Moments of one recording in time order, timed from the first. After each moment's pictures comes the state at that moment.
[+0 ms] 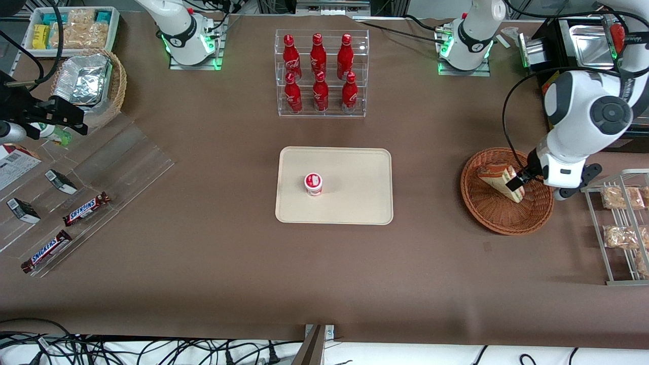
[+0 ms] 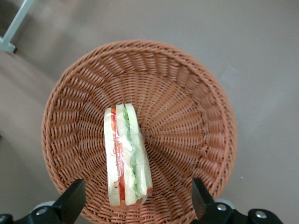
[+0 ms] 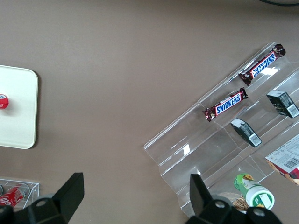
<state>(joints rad) 0.18 0.15 -0.16 -2.16 0.15 2.31 -0.75</state>
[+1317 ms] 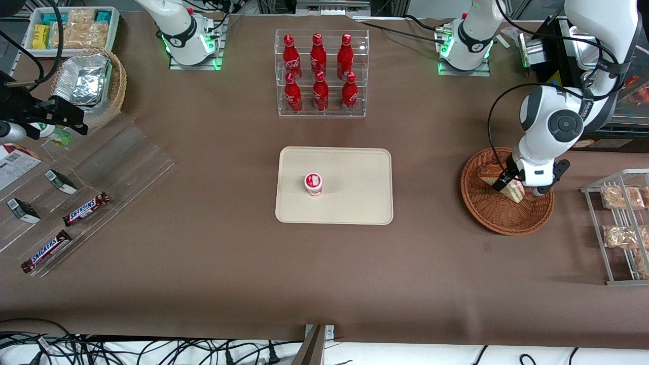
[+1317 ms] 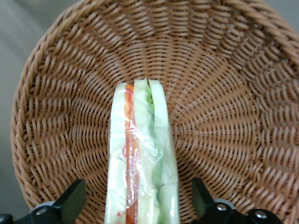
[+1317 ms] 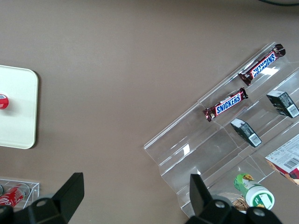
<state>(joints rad) 0.22 0.26 -0.16 -2.31 0.27 2.54 -0.99</state>
